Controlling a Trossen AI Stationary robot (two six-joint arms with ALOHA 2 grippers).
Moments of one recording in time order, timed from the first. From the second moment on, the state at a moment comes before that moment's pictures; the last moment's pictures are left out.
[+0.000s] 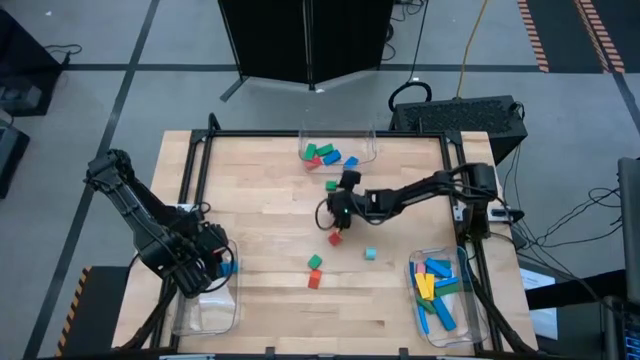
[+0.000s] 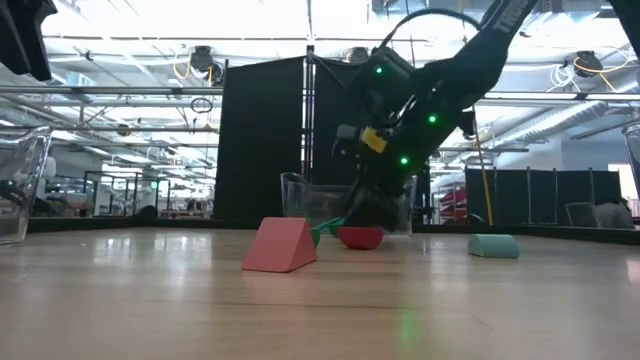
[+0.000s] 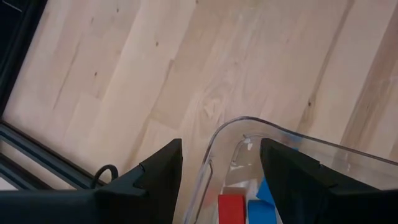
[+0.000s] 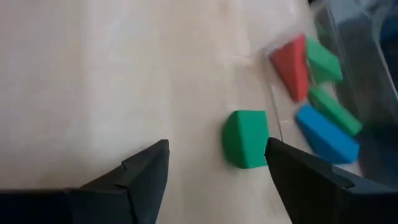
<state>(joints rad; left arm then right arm) -0.85 1.25 1.06 -1.45 -0.48 -1.22 -0.08 1.91 0.94 0.15 0.51 -0.24</state>
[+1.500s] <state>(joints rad) -0.87 1.26 1.06 -1.42 -0.54 -1.25 -0.11 2.10 0.99 0.34 0.64 0.65</state>
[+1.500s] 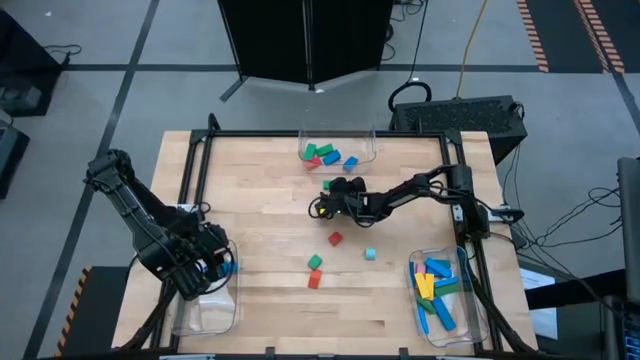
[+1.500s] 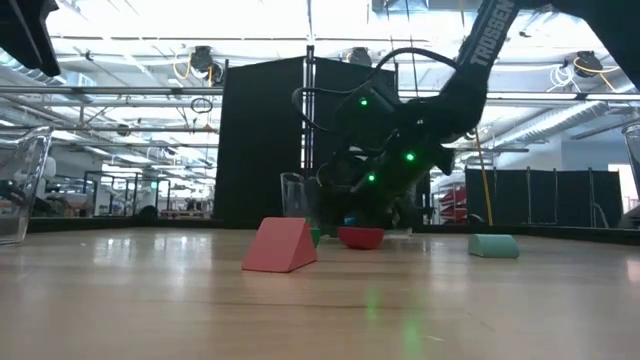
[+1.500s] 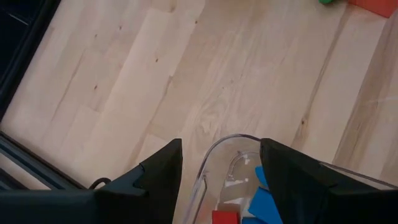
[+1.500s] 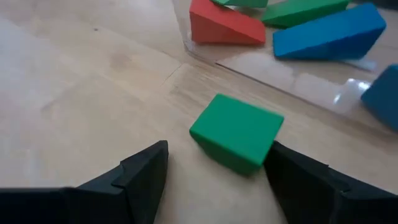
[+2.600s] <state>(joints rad) -0.87 1.25 1.06 -1.42 -0.57 -1.25 -0.14 2.10 1.11 0.09 0.65 0.72</state>
